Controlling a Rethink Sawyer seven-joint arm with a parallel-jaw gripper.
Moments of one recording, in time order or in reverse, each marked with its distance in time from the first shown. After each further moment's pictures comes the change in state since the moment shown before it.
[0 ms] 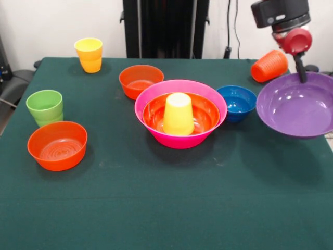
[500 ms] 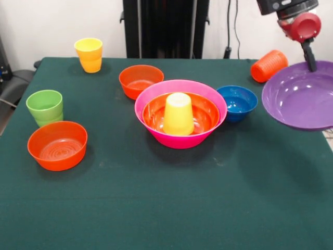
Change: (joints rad) arm -0.122 -0.080 0.144 0.031 -0.001 0.080 0.000
